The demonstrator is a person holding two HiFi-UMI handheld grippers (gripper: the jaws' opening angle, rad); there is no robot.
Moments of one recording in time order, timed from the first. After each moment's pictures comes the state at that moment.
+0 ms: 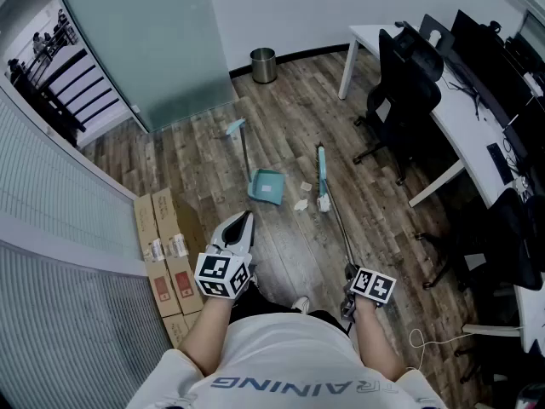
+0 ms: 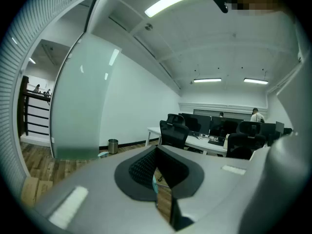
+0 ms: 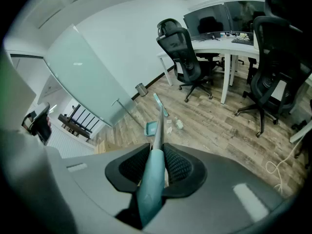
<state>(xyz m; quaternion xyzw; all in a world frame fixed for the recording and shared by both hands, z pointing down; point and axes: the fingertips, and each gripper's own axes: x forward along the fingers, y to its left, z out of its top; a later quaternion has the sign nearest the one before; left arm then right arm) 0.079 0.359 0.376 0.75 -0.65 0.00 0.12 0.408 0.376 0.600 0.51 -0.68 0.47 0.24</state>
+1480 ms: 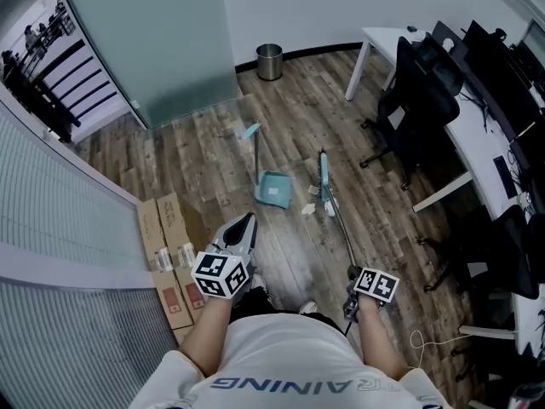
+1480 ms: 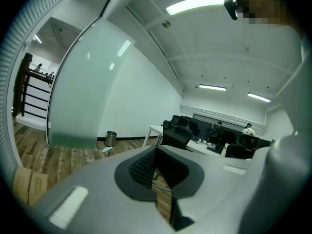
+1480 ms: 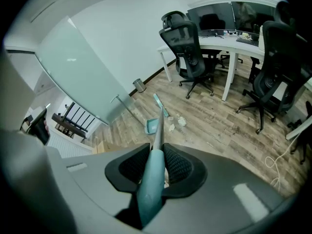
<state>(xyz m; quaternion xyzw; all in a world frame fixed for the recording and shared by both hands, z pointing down) -0.016 0.328 0.388 0.75 -0.63 -0.03 0.19 0.331 0.347 0.598 0.52 -0.66 0.48 0.26</state>
